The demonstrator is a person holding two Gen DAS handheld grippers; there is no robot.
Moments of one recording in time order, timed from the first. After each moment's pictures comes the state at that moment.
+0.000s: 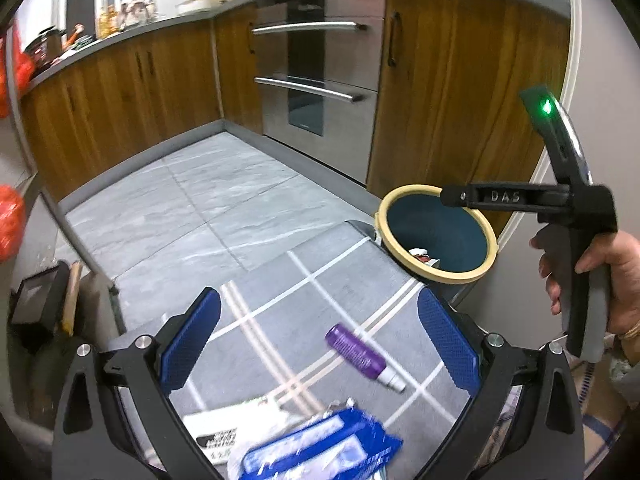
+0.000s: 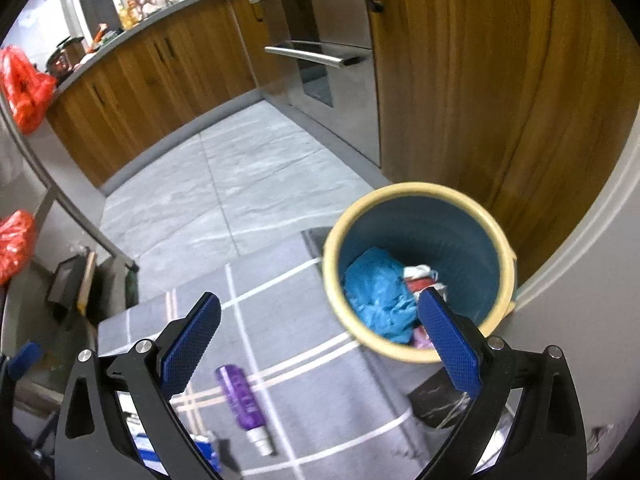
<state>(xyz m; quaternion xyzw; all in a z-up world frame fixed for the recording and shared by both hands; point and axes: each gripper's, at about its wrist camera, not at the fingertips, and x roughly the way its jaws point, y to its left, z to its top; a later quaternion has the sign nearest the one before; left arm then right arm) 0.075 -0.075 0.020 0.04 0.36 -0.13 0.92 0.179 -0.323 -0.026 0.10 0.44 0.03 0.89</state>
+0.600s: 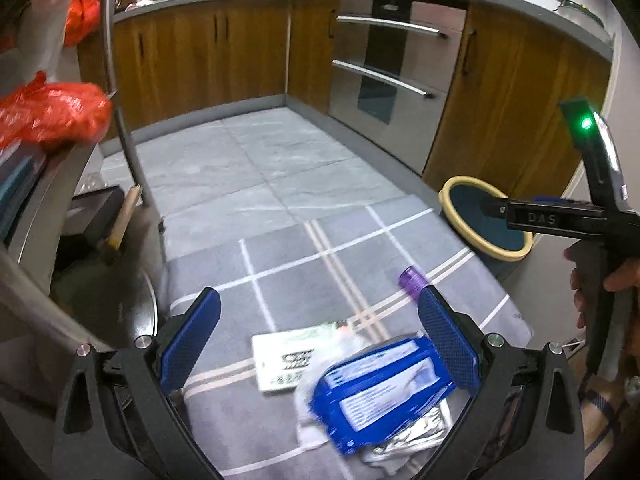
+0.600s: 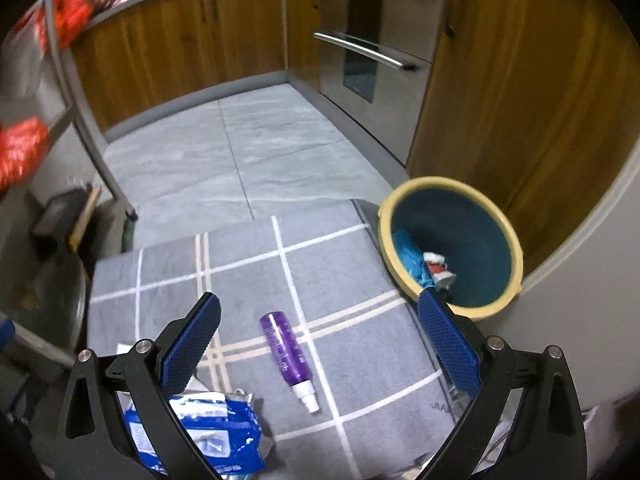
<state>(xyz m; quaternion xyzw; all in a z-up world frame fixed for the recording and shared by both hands) 0.010 0.039 -0.011 -0.02 0.38 -0.05 0.92 0.120 -0.203 -0.026 -0.02 0.44 0.03 0.90</state>
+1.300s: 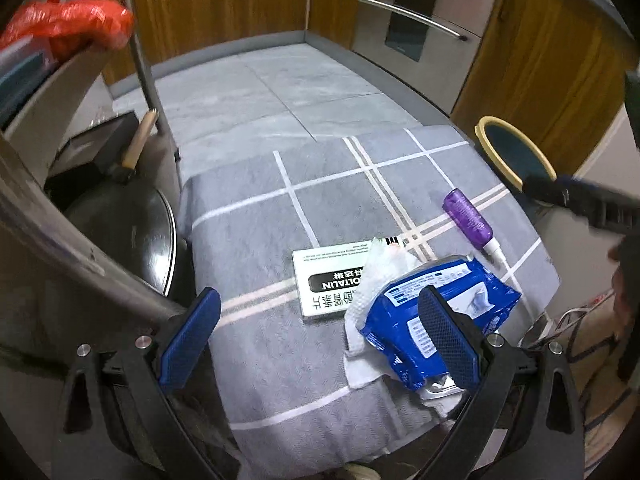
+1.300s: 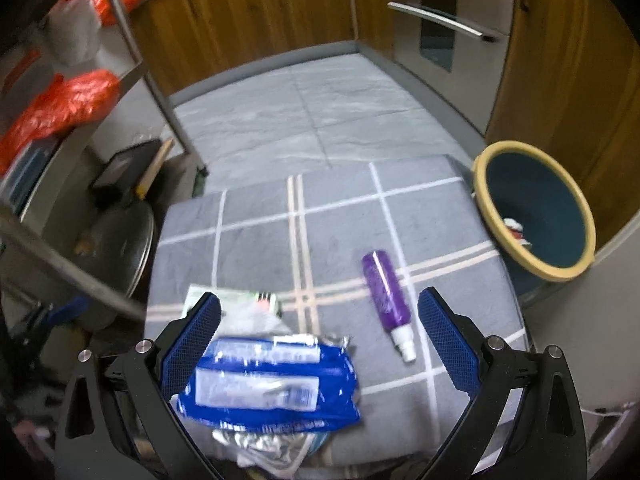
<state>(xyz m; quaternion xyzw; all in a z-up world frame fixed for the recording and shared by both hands) -0.002 0.080 -0.066 -0.03 0.48 -0.03 0.87 0.080 -0.156 -0.053 0.01 0.49 0.15 0.86</state>
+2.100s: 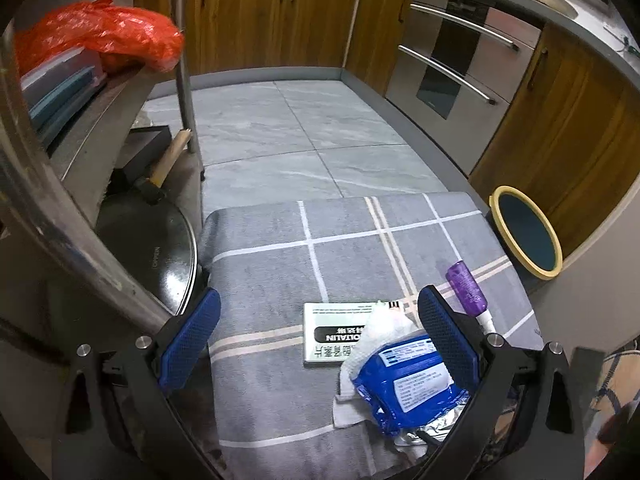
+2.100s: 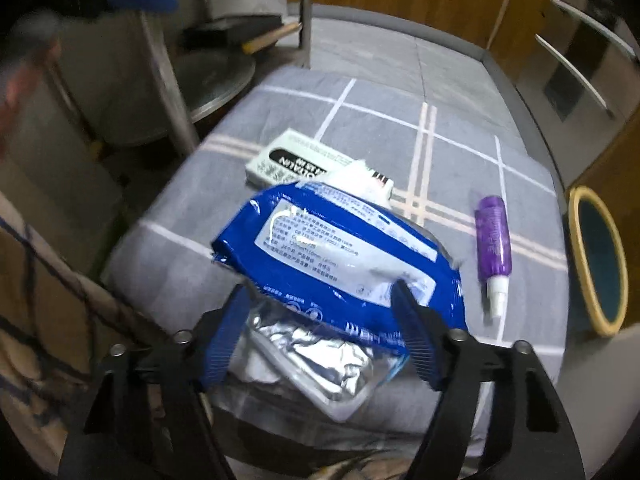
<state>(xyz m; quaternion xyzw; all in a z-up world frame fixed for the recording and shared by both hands) 0.008 0.093 -0.029 -0.09 0.43 0.03 0.90 -0.023 -0.077 -0.128 -0.22 0.48 0.30 0.80</state>
